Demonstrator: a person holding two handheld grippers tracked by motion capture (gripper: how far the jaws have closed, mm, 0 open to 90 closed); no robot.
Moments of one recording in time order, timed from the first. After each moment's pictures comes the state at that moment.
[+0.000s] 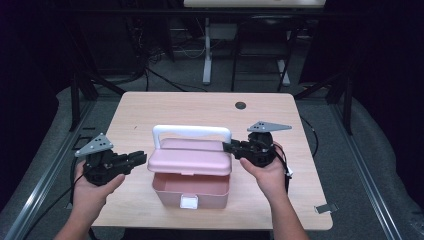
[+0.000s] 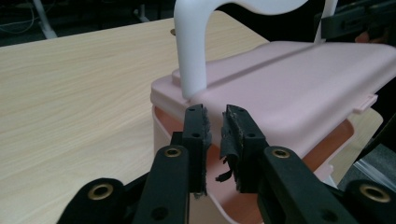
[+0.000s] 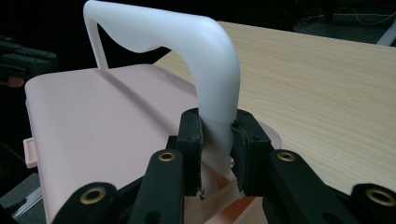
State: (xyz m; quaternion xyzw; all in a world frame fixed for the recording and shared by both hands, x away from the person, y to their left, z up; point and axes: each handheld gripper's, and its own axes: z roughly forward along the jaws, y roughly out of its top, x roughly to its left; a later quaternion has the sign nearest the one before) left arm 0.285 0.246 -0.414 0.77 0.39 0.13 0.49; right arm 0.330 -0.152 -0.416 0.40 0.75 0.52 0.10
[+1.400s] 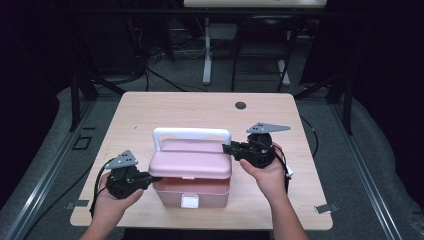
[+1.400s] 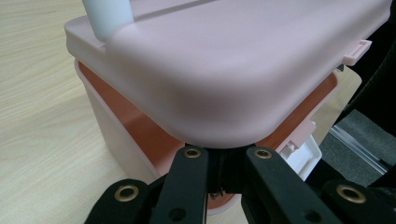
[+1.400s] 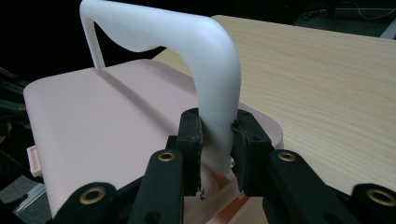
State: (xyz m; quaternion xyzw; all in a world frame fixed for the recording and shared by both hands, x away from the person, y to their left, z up) left arm 0.280 0.210 -0.452 0.80 0.36 0.08 0.46; right arm 0.330 -0.152 -0.420 0.40 0.75 0.51 0.09
